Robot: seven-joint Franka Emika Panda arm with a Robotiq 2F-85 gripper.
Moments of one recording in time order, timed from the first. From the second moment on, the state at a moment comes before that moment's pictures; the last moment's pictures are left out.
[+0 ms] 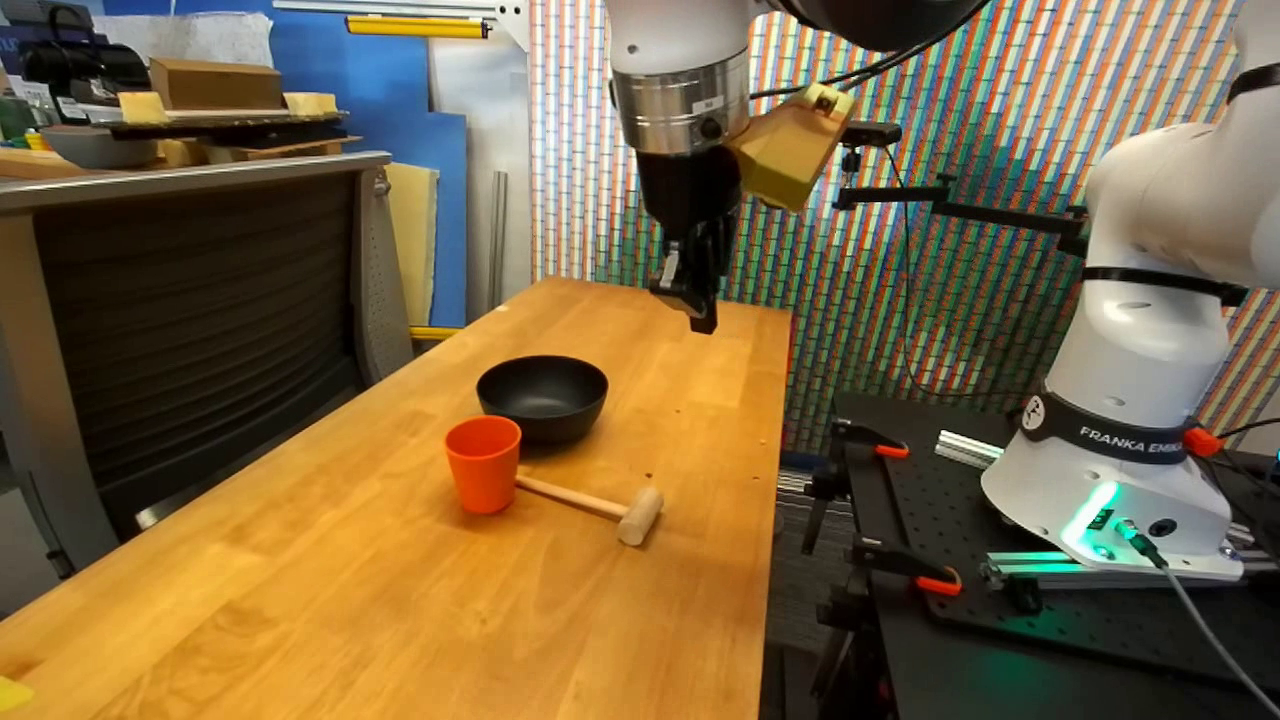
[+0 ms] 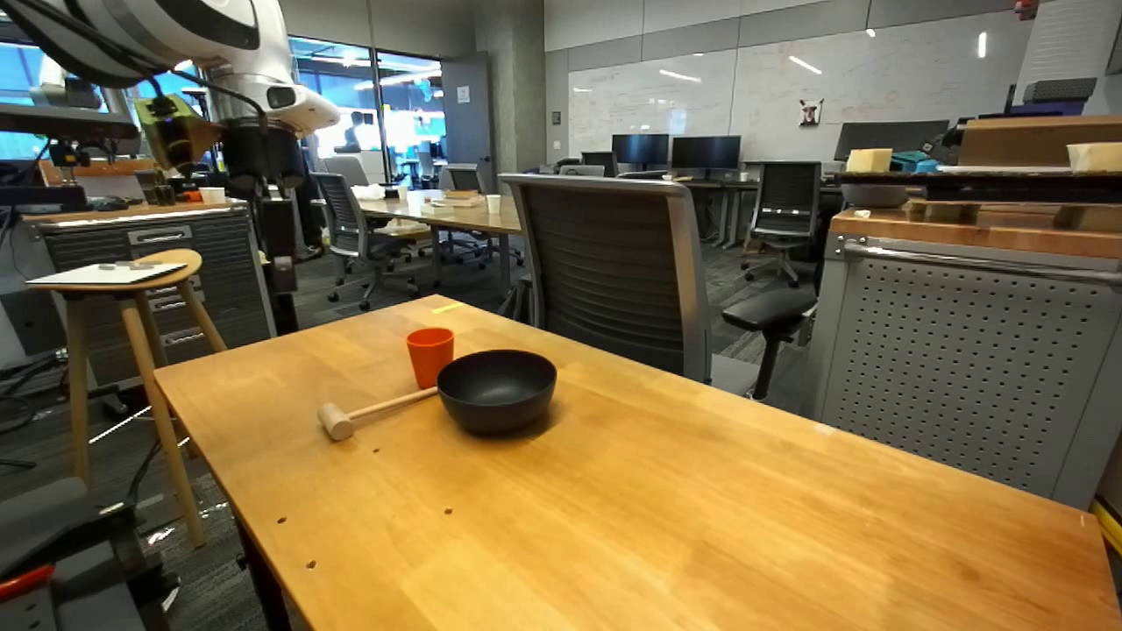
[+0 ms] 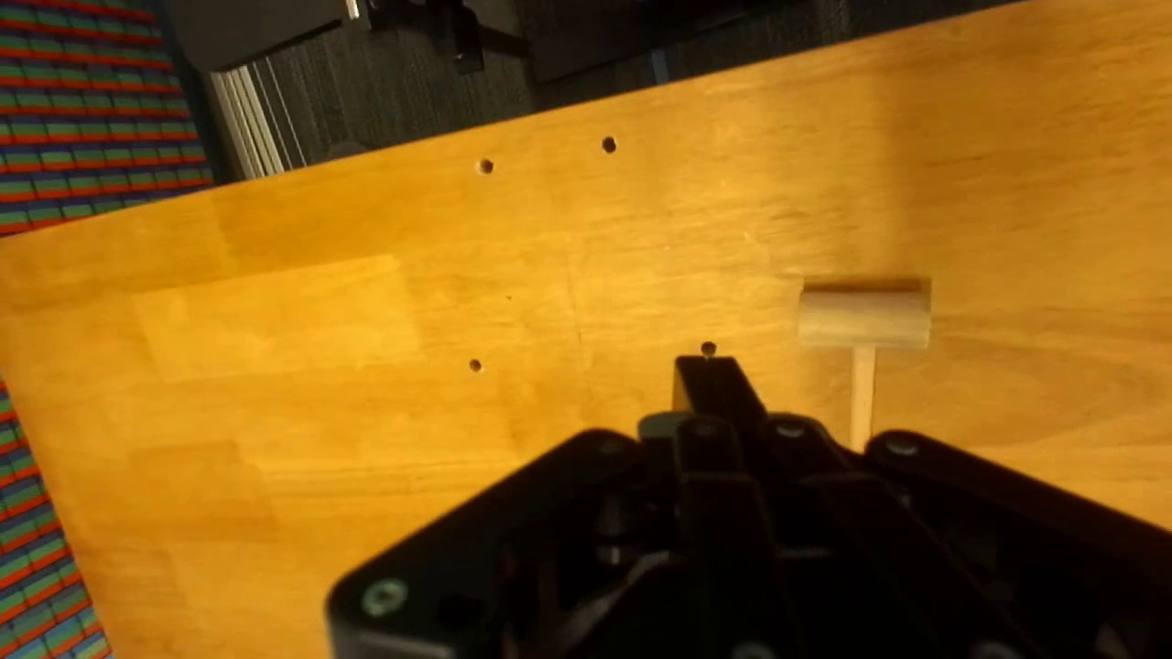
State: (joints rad) arm 0.05 -0.12 0.35 -2.36 -0.25 1.98 0.75
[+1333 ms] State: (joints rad) arm 0.31 0.74 0.10 -1.40 -0.41 1.77 0.45
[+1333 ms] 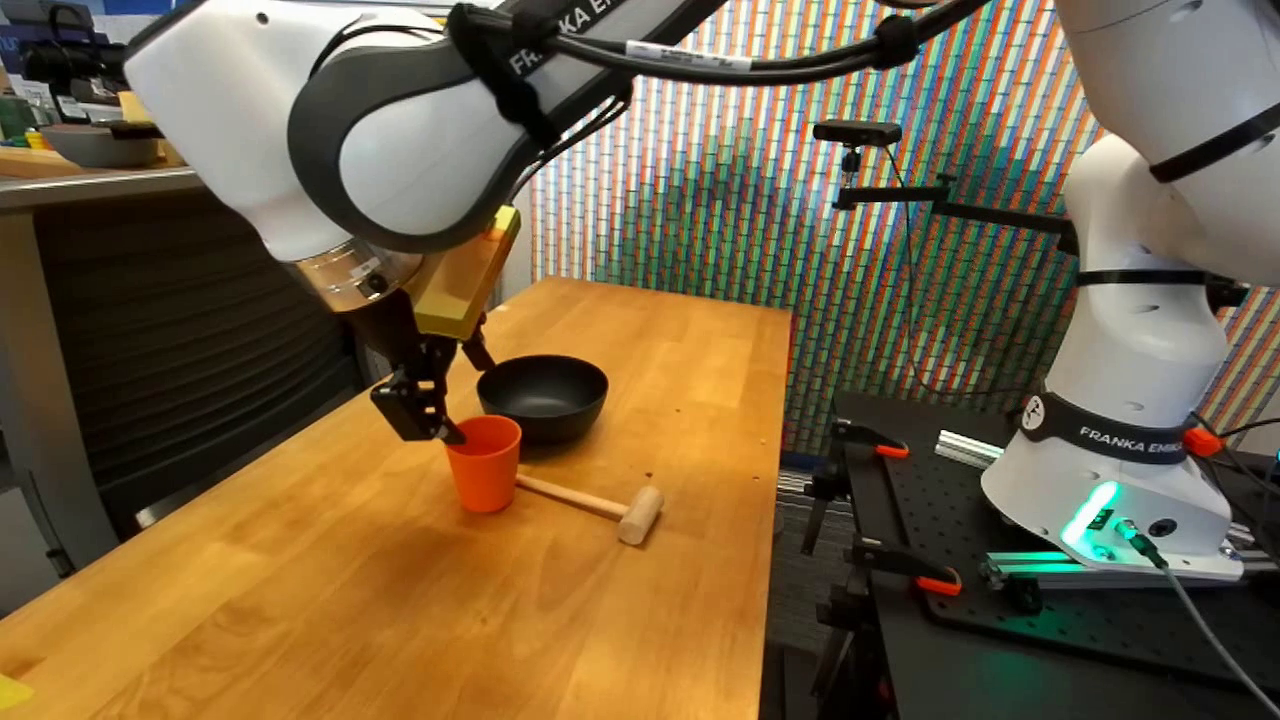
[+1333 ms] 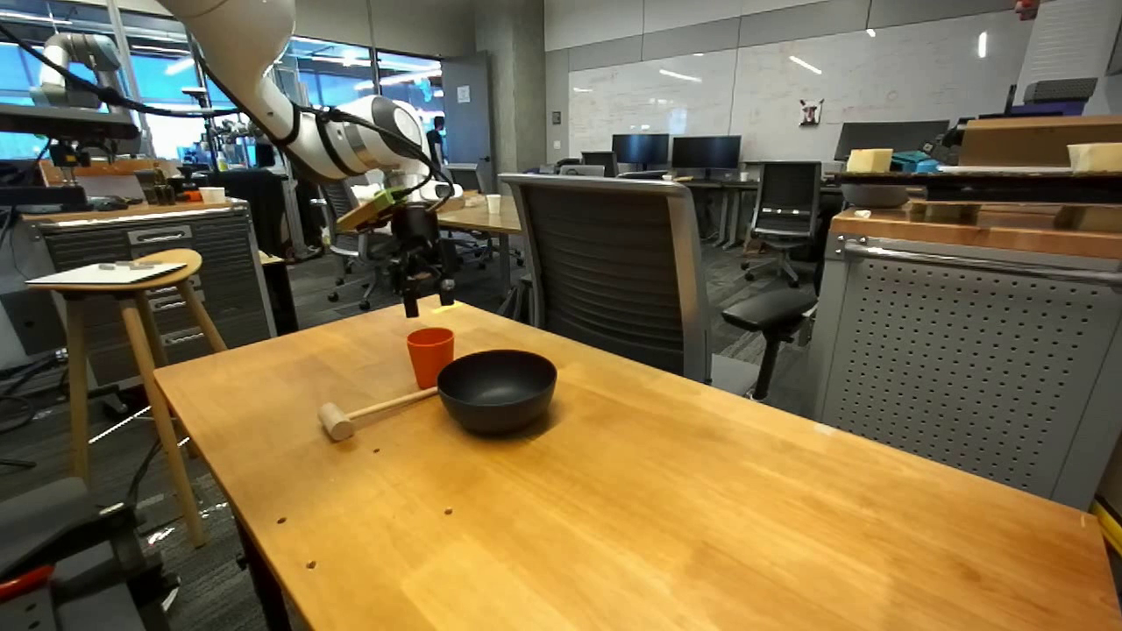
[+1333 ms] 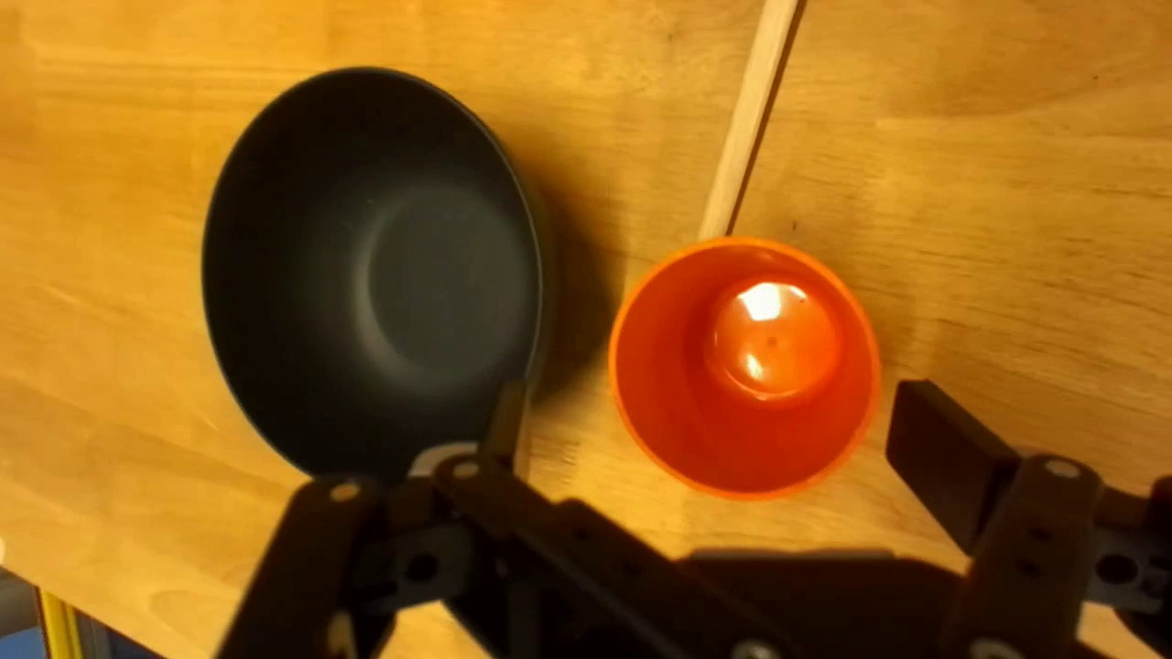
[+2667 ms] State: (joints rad) arm 0.33 1.11 0.09 -0.90 -0.17 1.45 0.21
